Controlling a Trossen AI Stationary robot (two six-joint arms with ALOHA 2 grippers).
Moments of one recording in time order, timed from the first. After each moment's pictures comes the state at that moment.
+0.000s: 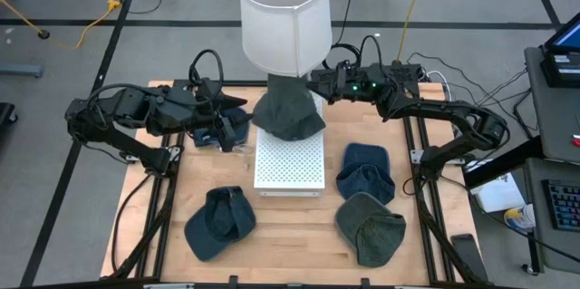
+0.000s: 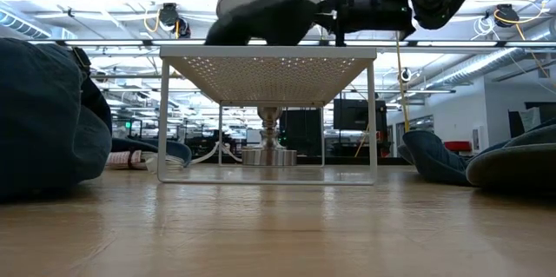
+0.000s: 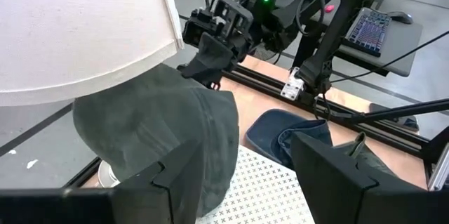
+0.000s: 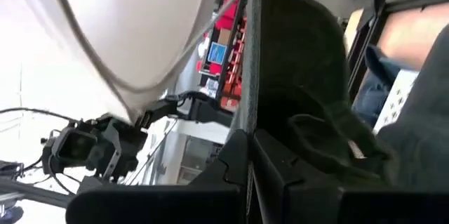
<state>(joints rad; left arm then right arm) -0.16 1.26 1.68 -0.86 -0.52 -0.38 -0.58 1.44 0.84 0.74 -0.50 1.37</state>
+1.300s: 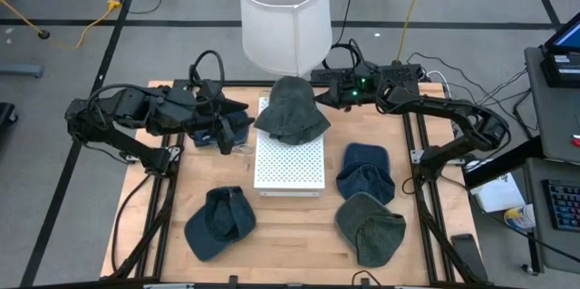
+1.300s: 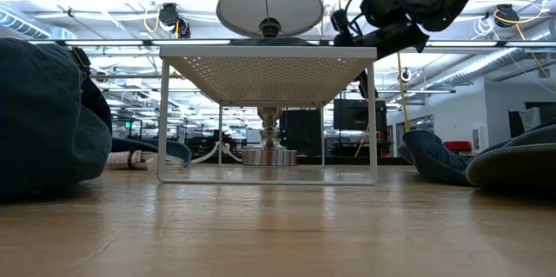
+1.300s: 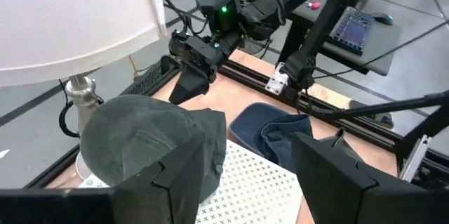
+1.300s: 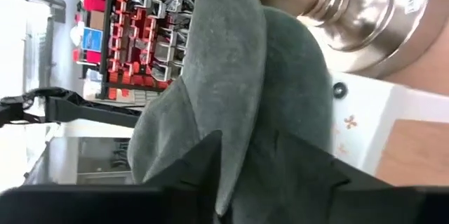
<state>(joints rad) -0.16 1.26 1.68 -0.87 -0.47 -0.44 -0.65 1.43 0.84 0.20 -0.50 1.10</state>
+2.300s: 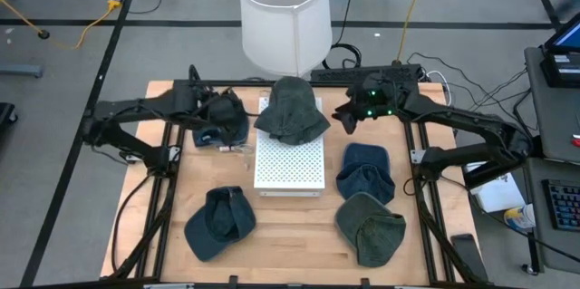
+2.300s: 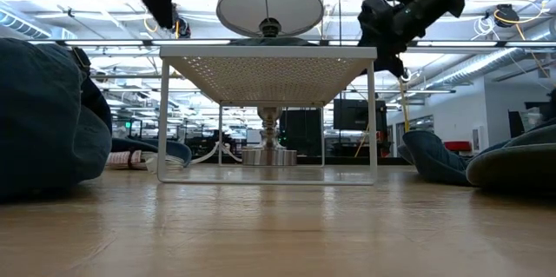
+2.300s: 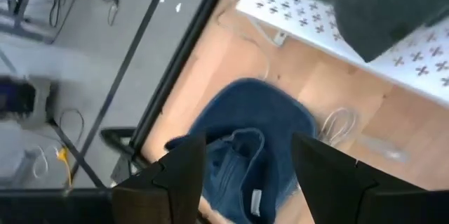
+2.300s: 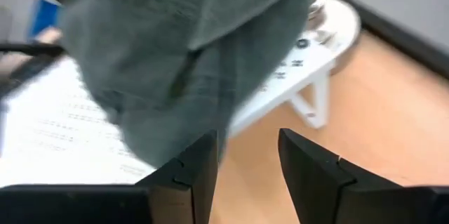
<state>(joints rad) 0.10 1.37 1.44 -1.36 -0.55 -0.30 -0.52 1.18 0.84 -0.29 -0.22 0.25</state>
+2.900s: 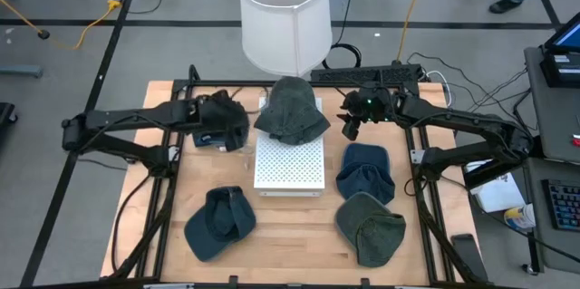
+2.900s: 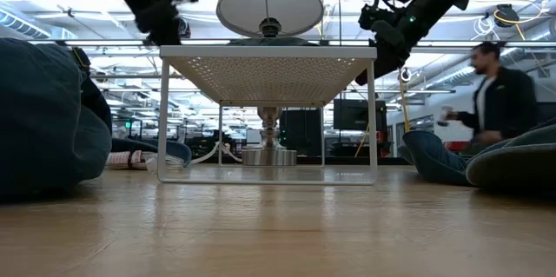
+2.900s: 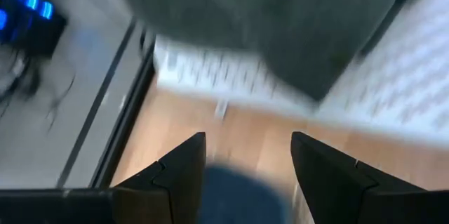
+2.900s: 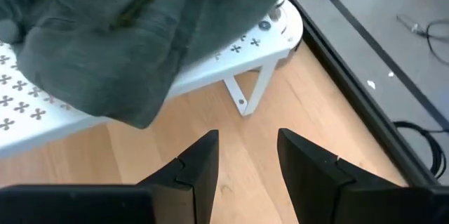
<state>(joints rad) 0.24 1.14 0.94 -0.62 -0.27 0.15 -0.44 1.18 0.84 -0.36 0.03 -0.06</state>
